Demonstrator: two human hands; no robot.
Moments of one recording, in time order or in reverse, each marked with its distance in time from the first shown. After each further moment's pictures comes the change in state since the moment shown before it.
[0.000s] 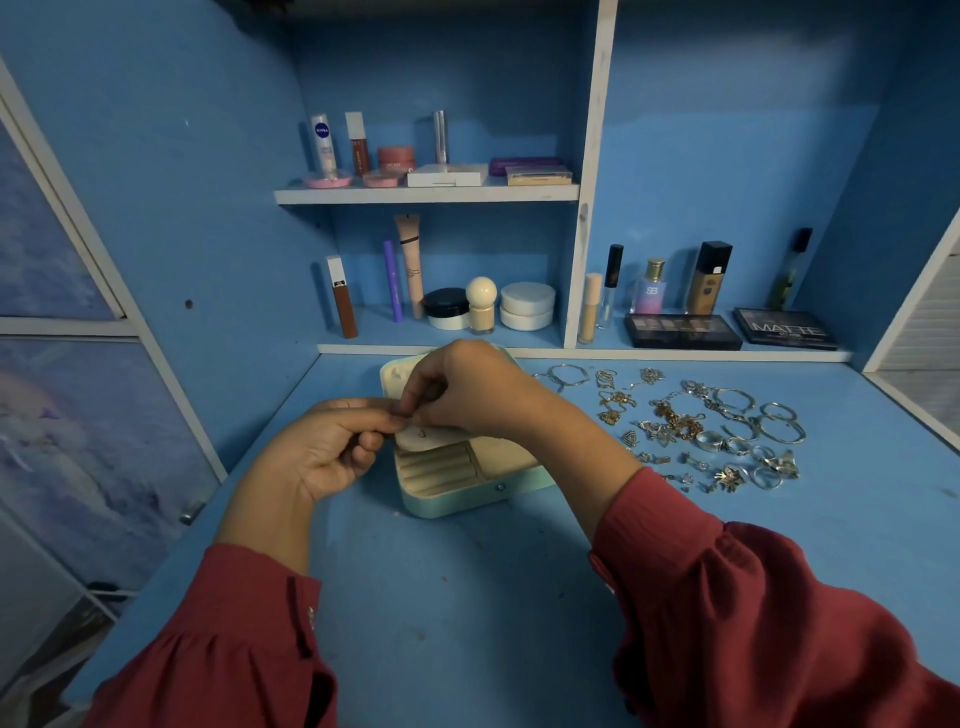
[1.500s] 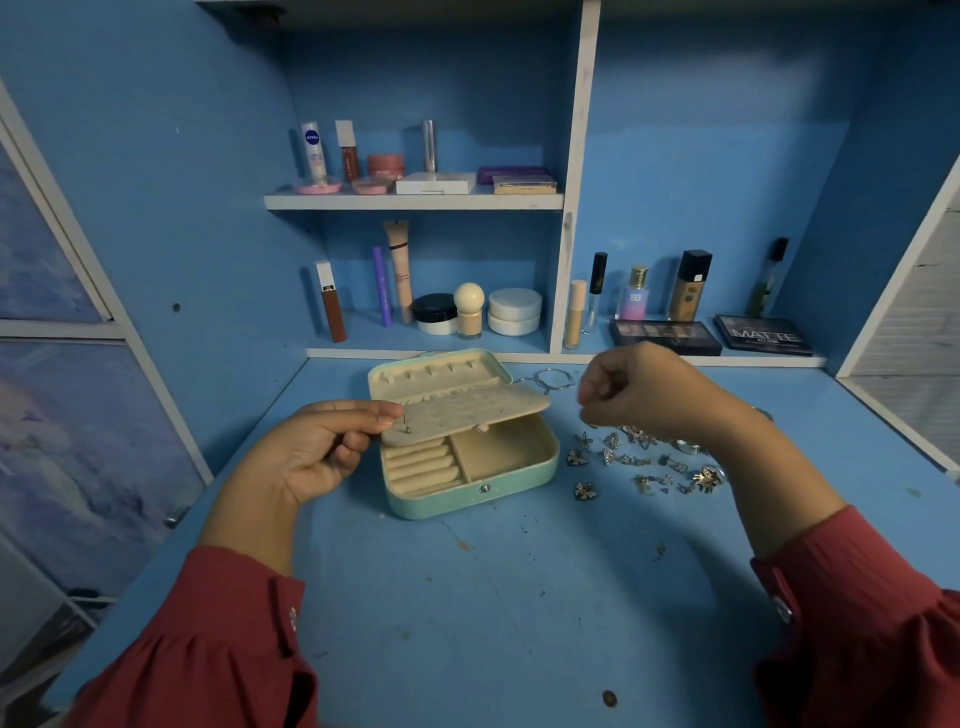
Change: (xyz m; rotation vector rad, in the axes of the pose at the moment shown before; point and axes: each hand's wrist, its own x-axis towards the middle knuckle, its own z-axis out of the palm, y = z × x) left_hand 0.000 -0.001 -0.004 -0.048 -0.019 -0.005; right_hand -0.081 0.083 -0.080 -0.035 0.148 0.302
